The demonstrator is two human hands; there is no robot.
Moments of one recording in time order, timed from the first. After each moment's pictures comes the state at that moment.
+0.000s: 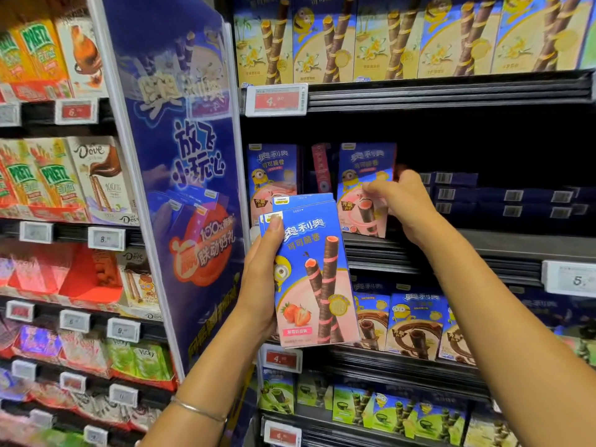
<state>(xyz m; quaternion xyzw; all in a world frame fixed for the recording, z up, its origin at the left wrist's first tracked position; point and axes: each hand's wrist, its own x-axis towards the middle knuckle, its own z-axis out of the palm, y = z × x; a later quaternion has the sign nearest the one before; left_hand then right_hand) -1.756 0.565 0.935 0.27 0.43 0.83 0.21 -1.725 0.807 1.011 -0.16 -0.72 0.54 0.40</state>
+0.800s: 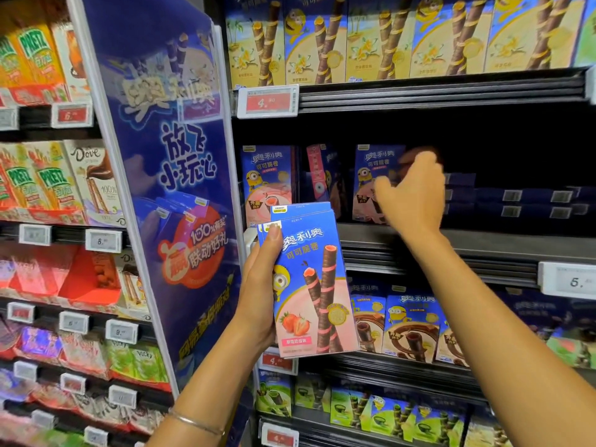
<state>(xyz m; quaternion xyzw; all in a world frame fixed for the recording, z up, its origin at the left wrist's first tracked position) -1.751 0.571 0.925 0.25 0.44 0.83 0.21 -1.714 0.808 1.008 -0.28 -0.74 0.17 0.59</state>
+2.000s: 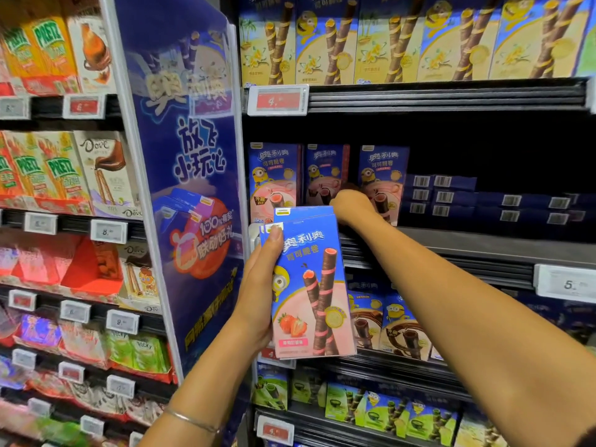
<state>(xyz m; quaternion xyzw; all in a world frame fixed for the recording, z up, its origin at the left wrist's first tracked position) -1.752 0.564 0.914 0.26 0.45 0.82 0.23 -1.806 0.786 1.009 -0.27 -0.94 0.12 0.15</state>
